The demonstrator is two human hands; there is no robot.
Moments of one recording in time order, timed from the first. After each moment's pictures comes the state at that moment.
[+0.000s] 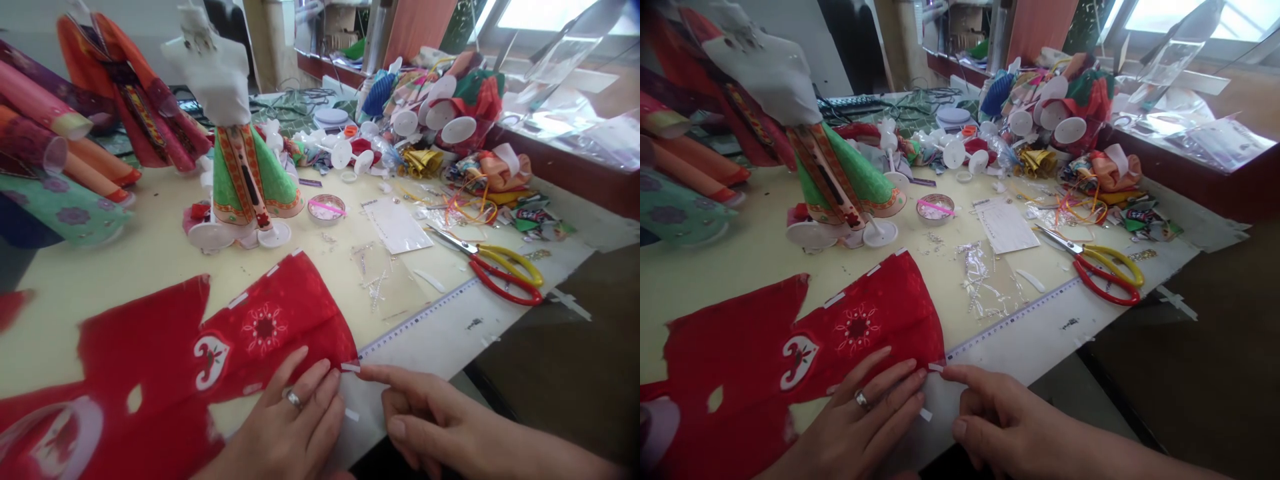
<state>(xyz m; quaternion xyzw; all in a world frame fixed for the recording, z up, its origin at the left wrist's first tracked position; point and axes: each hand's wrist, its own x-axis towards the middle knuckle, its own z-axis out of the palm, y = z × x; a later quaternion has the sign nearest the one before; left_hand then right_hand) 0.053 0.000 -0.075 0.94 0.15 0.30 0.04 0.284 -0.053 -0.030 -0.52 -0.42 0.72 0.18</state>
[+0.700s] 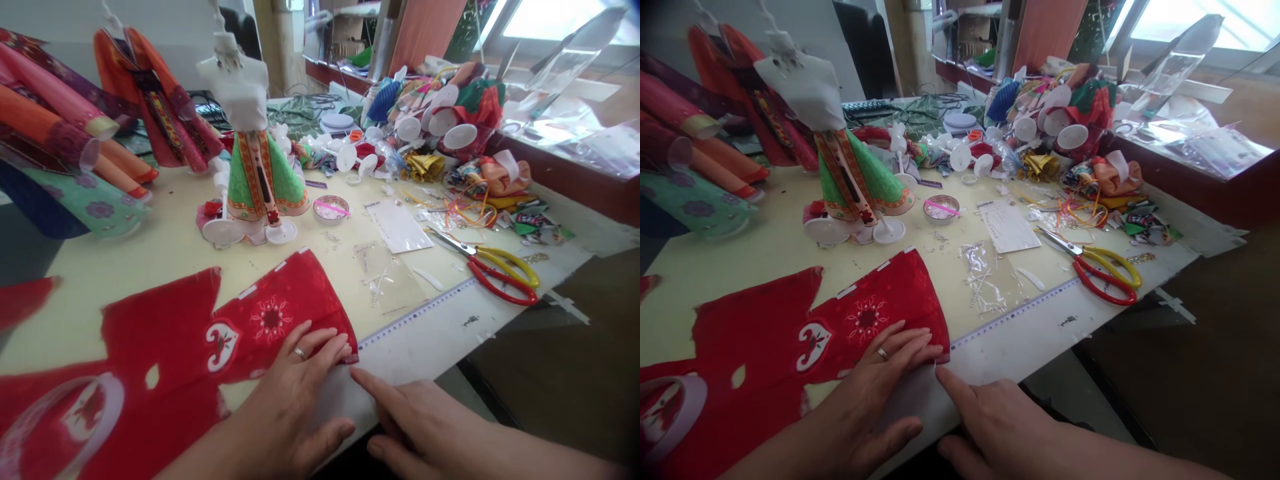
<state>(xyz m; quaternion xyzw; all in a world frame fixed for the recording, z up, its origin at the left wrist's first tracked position) 0.053 0.012 -0.049 0.93 0.22 0.18 0.24 0.265 -0.056 -0.008 -0.55 -0.73 0.40 0.04</state>
